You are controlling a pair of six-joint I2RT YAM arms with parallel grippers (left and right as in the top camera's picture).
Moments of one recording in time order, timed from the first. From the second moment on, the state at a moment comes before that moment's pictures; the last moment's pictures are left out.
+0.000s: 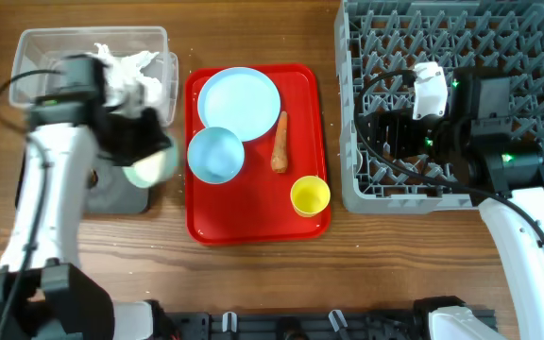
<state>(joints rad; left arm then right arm) 0.15 1.57 1.33 -1.11 0.47 -0.21 0.10 1.24 1.20 -0.82 -0.35 0.04</state>
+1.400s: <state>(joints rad) 0.75 1.92 1.33 -1.41 1.52 0.22 0.10 1.24 1.20 -0.82 -0.35 0.04</state>
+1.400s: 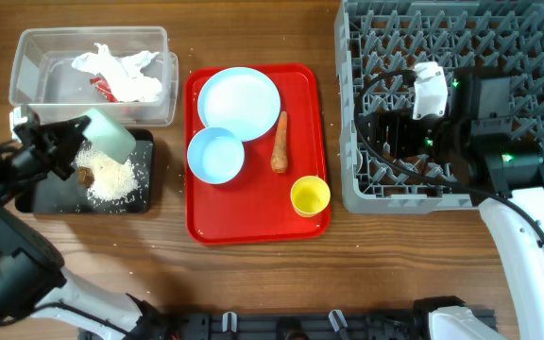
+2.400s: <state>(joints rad) -0.77 1.45 0.85 -0.77 -0.23 -0.93 0.10 1.24 1.20 -0.82 -0.35 0.04</state>
